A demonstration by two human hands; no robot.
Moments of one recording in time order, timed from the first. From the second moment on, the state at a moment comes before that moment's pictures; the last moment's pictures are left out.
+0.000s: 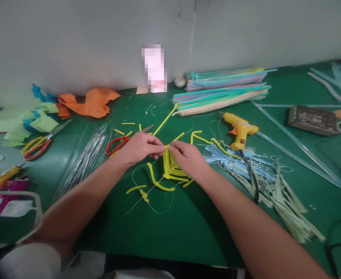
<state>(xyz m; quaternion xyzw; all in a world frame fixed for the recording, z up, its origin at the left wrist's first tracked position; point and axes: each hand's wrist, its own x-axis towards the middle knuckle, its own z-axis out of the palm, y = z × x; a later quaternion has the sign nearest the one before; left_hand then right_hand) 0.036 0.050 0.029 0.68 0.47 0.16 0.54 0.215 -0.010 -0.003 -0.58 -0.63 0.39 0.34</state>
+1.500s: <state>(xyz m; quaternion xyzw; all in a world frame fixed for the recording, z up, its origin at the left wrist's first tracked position) 0.034 0.062 0.032 0.51 0.48 0.37 0.61 0.220 -0.005 0.002 -0.51 -0.31 0.59 0.55</state>
